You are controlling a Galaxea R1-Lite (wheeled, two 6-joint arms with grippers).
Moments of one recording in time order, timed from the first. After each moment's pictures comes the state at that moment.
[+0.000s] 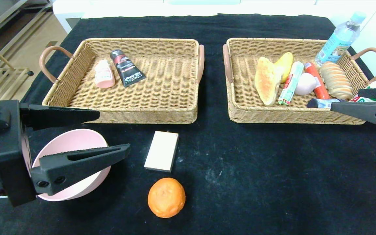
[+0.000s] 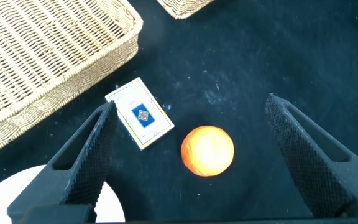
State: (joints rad) left arm -0.52 1.11 -0.99 0.10 -0.24 0.15; right arm 0.15 1.25 -1.11 0.13 0.33 -0.14
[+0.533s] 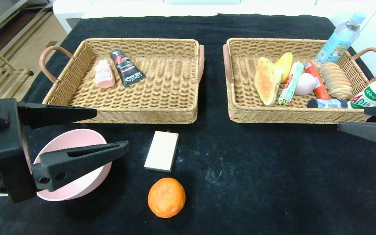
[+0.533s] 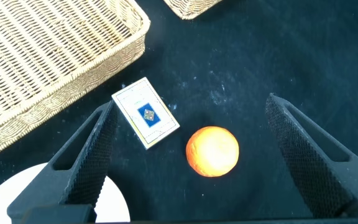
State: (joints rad) left arm -0.52 1.11 -0.99 0.10 -0.22 0.15; right arm 0.15 1.19 -1.07 0.22 0.33 -0.14
